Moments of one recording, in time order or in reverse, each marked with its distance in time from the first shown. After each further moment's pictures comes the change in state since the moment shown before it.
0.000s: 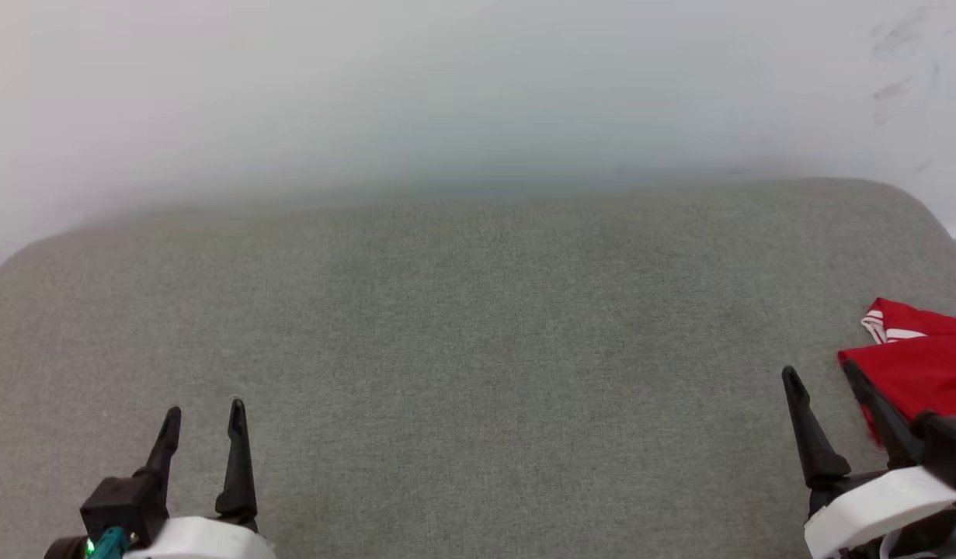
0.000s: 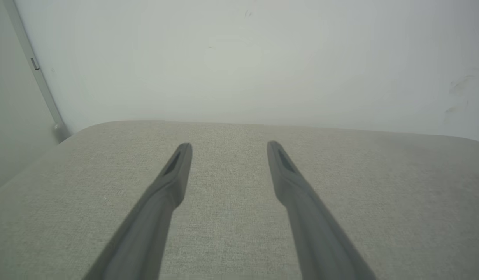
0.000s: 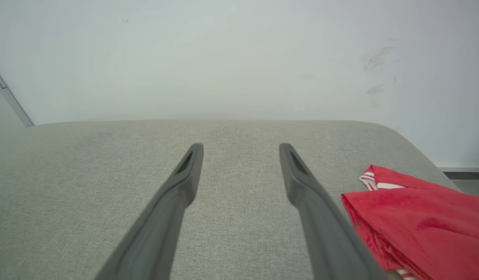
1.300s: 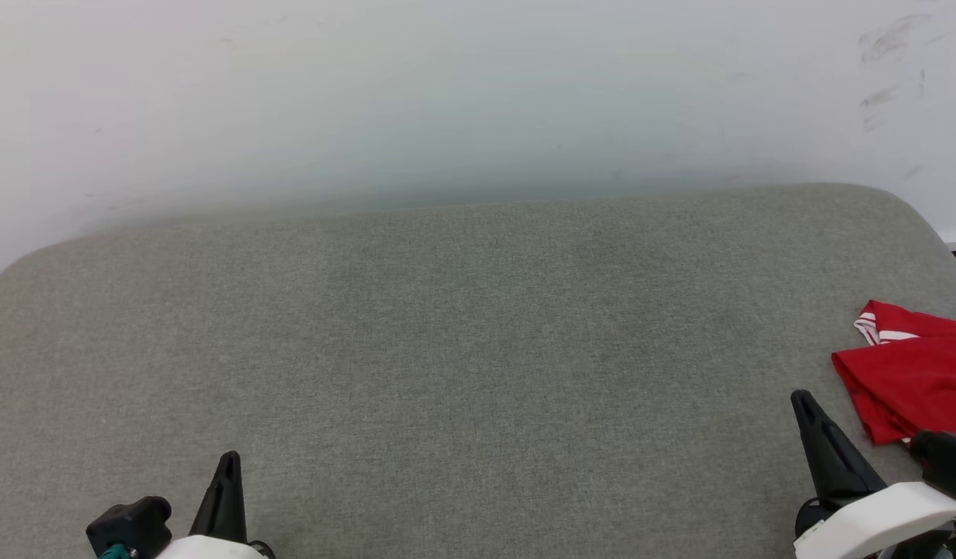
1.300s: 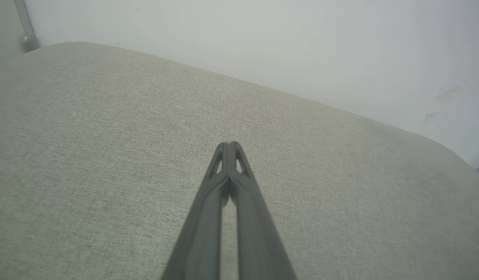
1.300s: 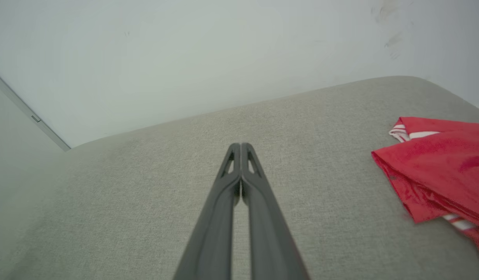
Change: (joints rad) left arm 0.040 -0.073 0.018 0.084 -0.165 -0.059 0.057; right arm 0.061 0.051 -0.010 -0.038 0.169 0.000 0.083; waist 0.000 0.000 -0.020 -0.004
